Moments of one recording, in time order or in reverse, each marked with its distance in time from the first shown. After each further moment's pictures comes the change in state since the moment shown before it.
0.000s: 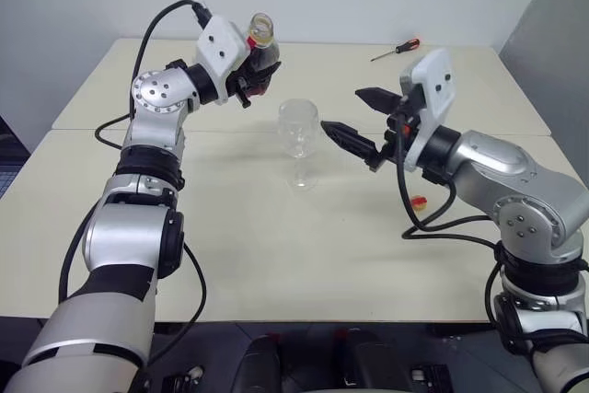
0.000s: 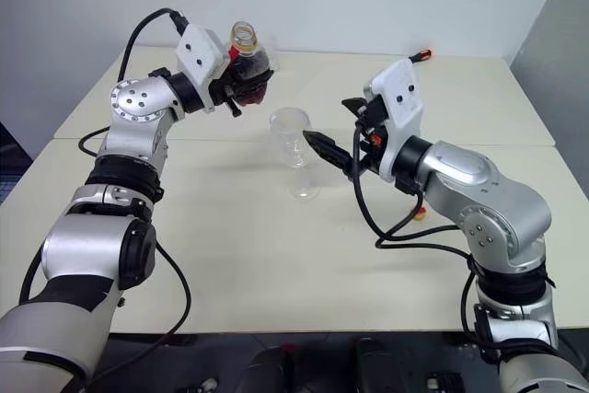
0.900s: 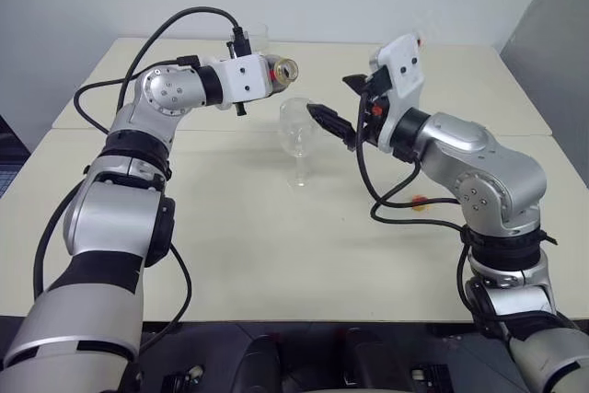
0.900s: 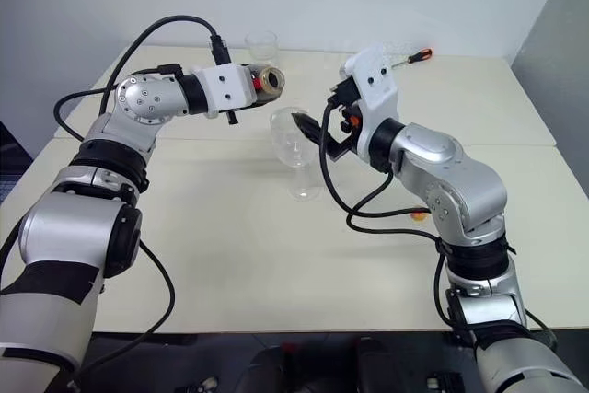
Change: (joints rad) left arm -0.093 0.061 -0.161 0.167 0.315 -0.308 0.132; right arm -0.054 0.111 0.063 0.143 -0.182 -0.032 0.075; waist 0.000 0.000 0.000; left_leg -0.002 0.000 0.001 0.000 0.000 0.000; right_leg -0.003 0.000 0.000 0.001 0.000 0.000
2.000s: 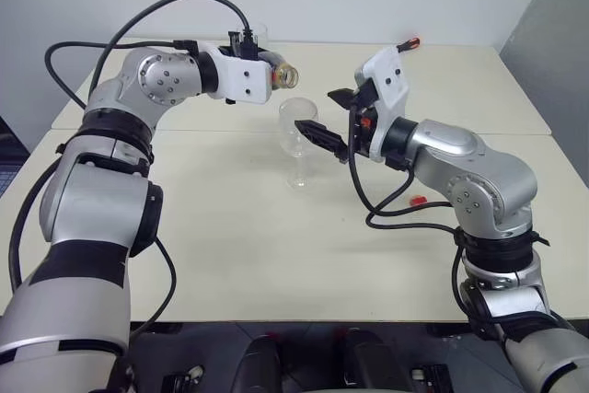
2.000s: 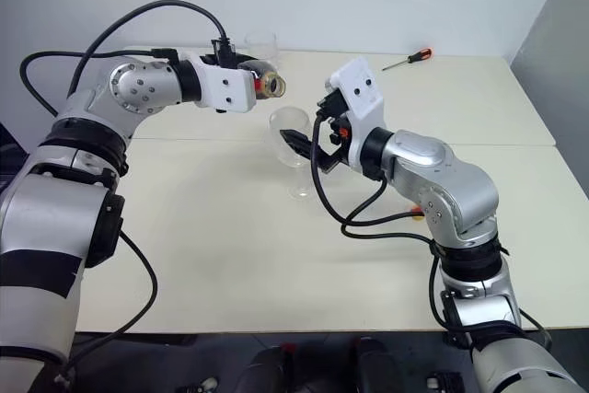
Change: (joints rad) left arm -0.101 0.065 -0.140 0.036 0.197 -0.102 0.164; right arm -0.045 0.046 0.004 0.011 -0.003 0.041 0.032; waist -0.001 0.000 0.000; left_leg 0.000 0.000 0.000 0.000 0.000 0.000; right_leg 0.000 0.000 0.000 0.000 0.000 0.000
